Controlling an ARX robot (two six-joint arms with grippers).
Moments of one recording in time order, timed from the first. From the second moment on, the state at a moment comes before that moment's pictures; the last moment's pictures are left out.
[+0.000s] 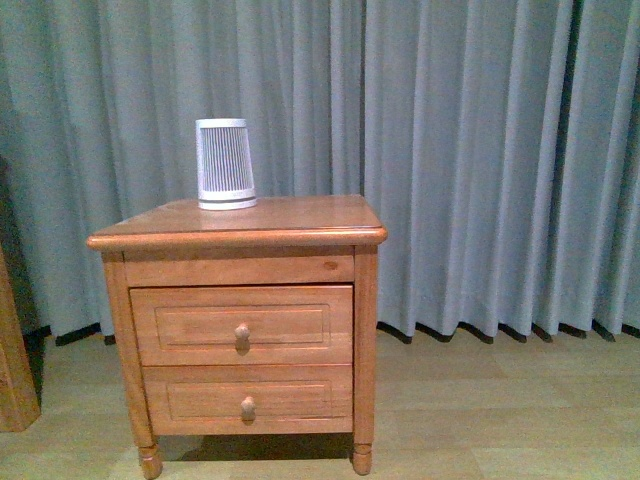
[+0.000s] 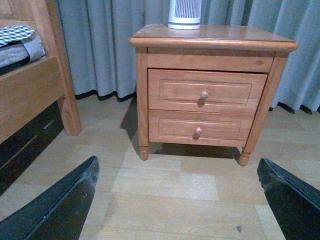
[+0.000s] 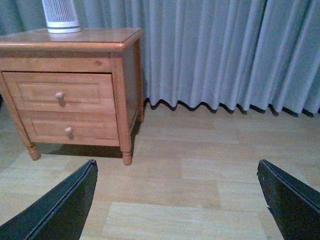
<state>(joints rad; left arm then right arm) 0.00 0.00 0.01 0.00 0.00 0.00 0.00 0.00 0.01 0.00 0.00 0.00</state>
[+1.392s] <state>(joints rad) -0.09 0.31 0.01 0.33 -0.24 0.01 0.00 0.00 0.01 0.00 0.00 0.00</state>
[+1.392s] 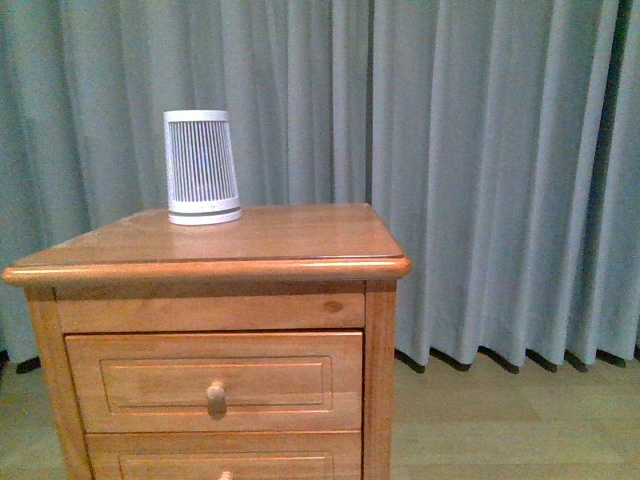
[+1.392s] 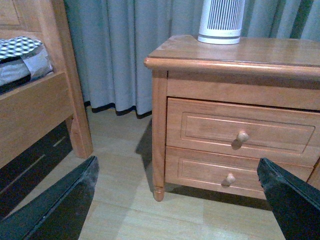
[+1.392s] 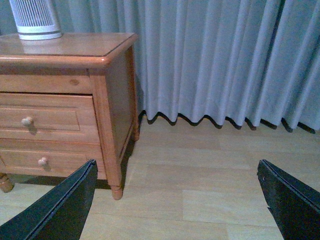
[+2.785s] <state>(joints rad) -0.22 2.33 1.22 0.79 -0.05 -0.09 0.00 0.00 0.01 0.00 0.00 0.00</state>
